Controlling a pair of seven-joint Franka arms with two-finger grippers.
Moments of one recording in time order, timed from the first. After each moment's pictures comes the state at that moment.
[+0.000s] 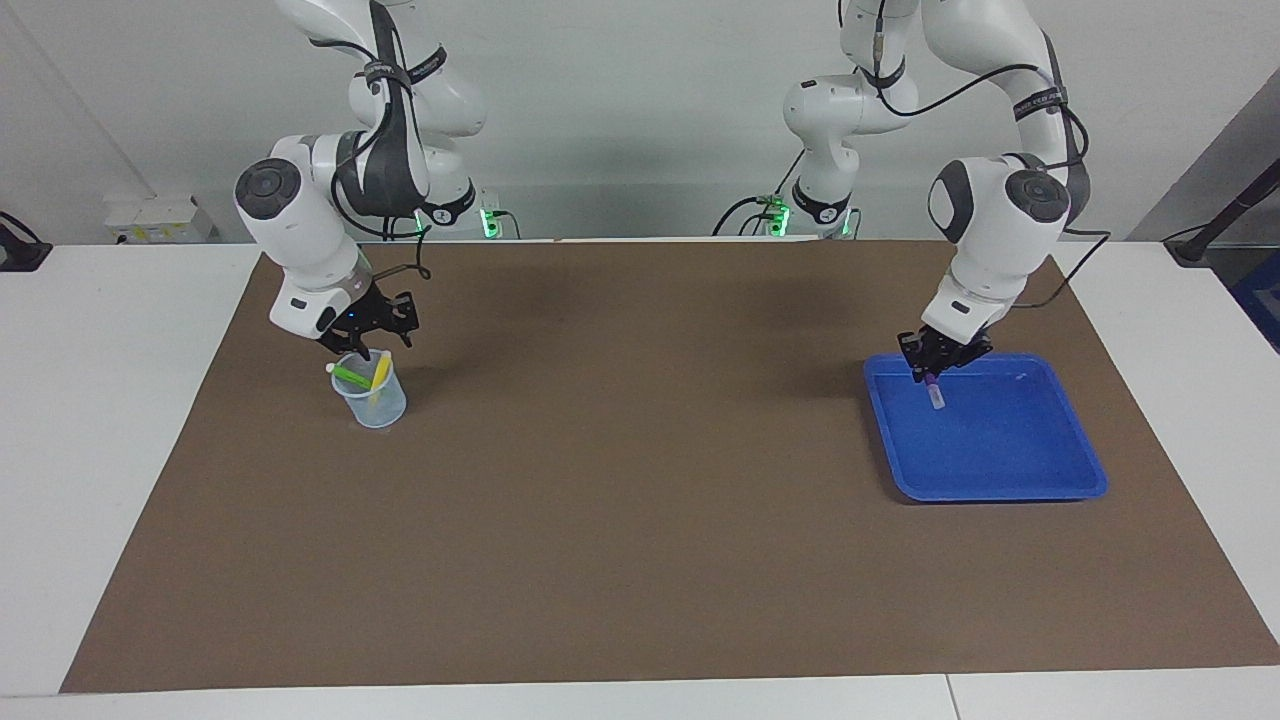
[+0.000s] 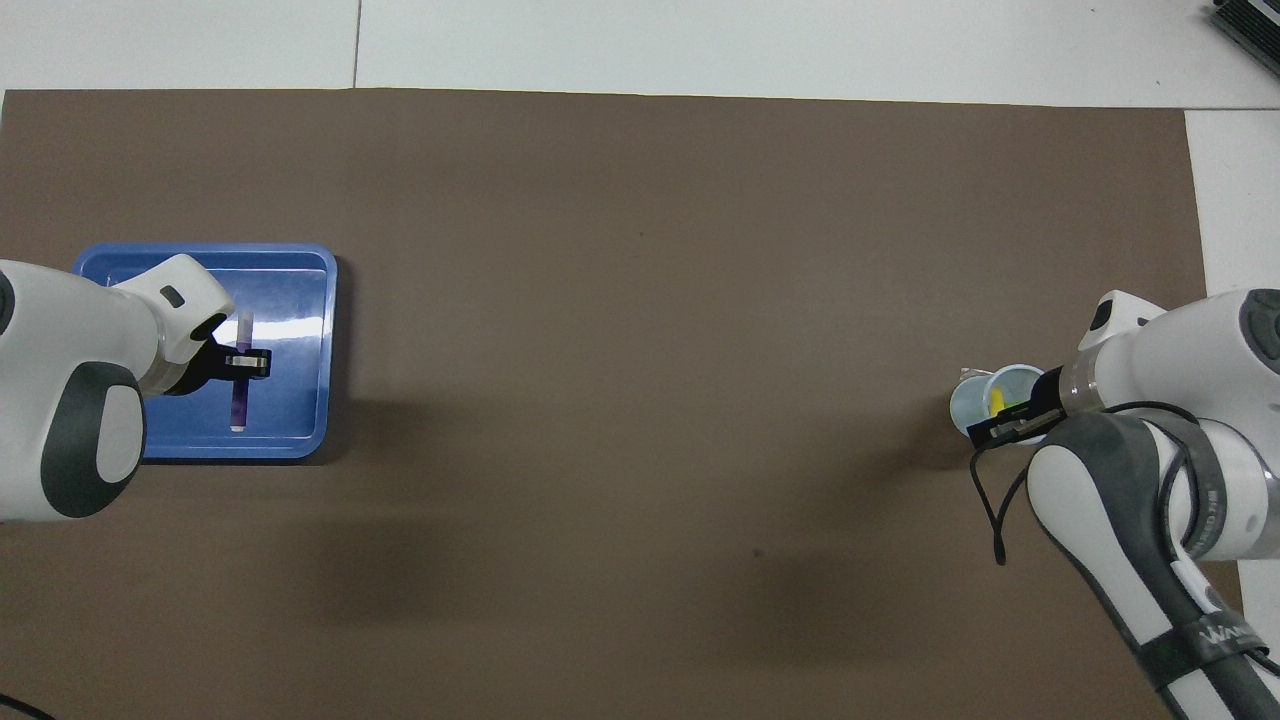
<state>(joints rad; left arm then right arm) 0.03 0.05 -0.06 -2.15 0.02 2.25 0.05 -0.19 -0.05 0.18 -2.22 0.04 2.06 -0.32</state>
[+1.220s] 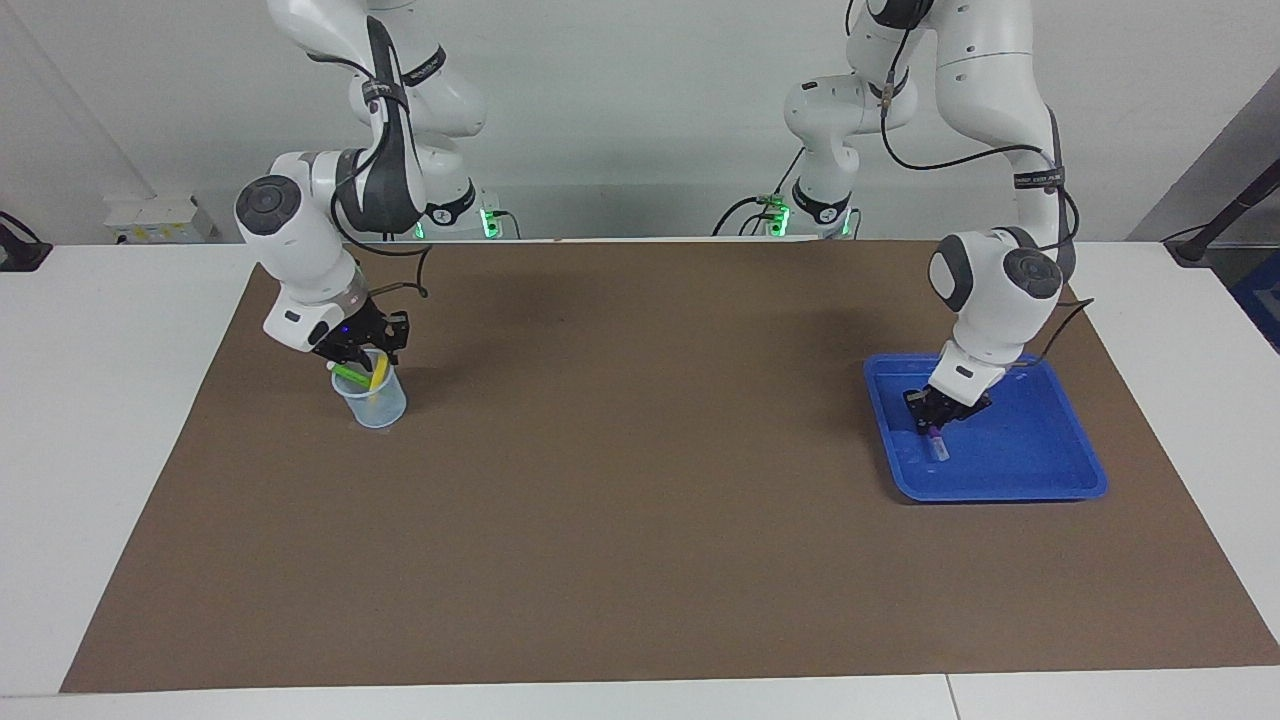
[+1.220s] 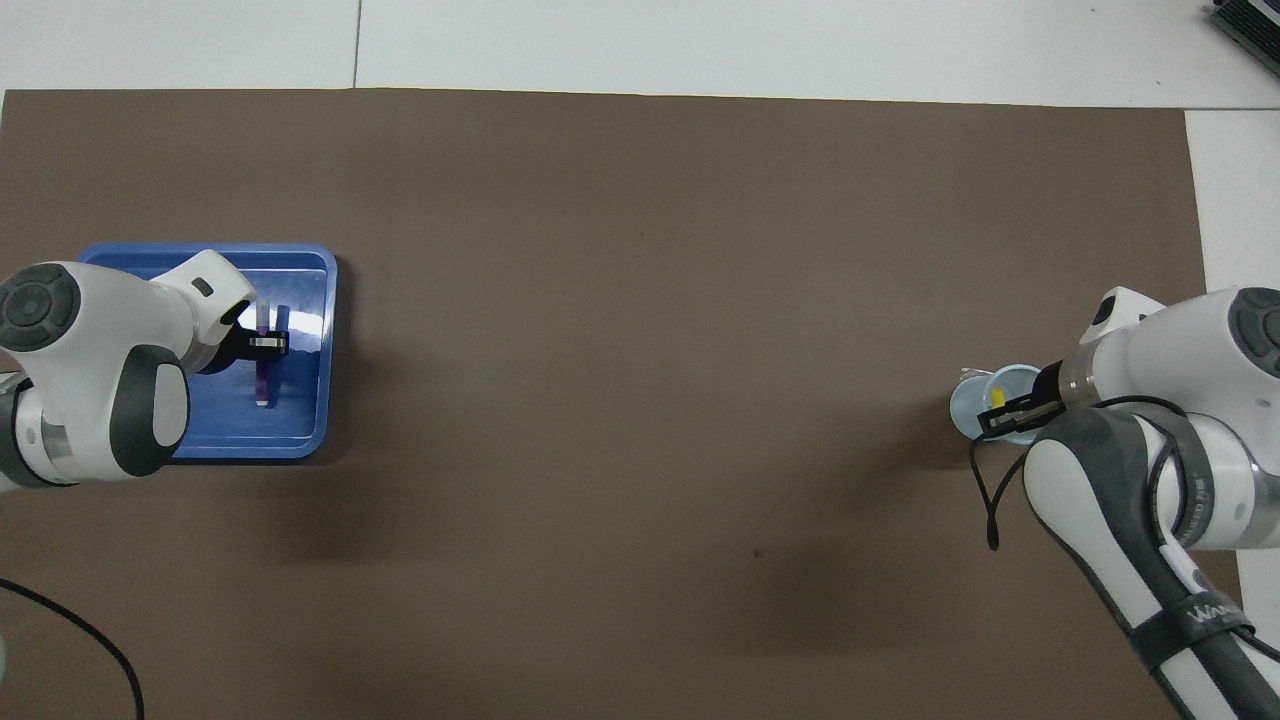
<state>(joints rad) 0.07 0.24 -0.06 -2.14 0.02 2.46 0.05 -0.20 -0.02 0.18 -2.22 0.01 2.10 -0.30</state>
